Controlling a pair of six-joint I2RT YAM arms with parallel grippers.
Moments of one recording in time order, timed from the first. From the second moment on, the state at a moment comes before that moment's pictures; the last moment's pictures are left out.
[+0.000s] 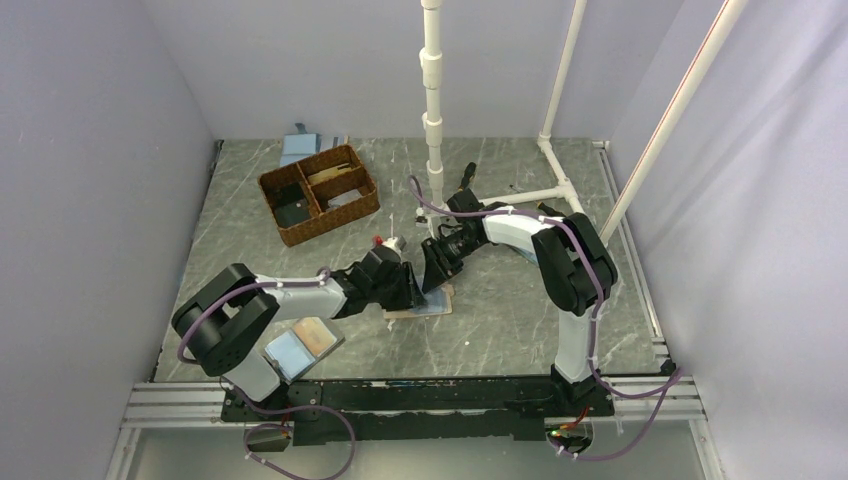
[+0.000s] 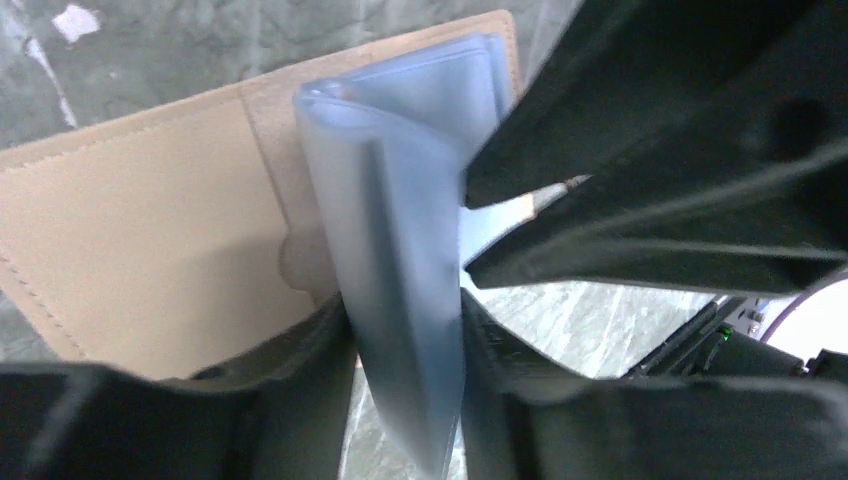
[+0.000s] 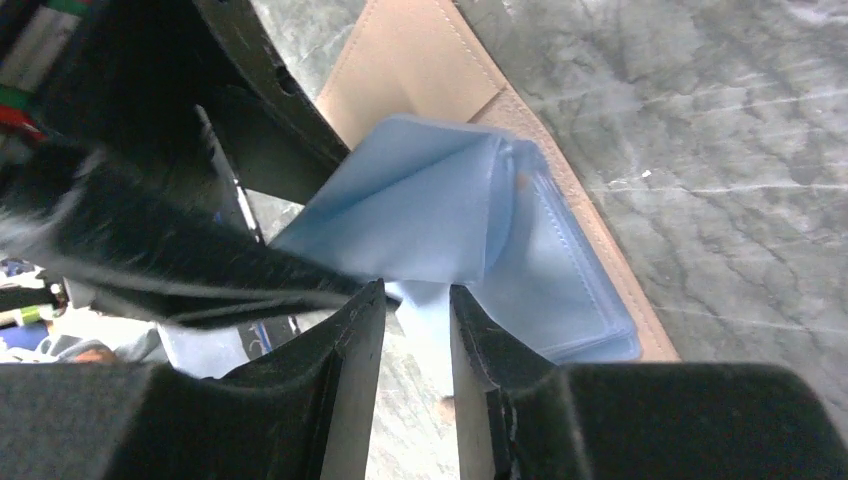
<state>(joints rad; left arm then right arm) -0.82 1.57 0.67 0.15 0.11 -0.89 0.52 1.96 1.23 -0.54 -0.88 -0.12</state>
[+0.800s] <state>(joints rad) -0.81 1.58 0.67 0.12 0.07 -0.91 0.52 1.94 1.26 -0.58 -0.60 -0.17</state>
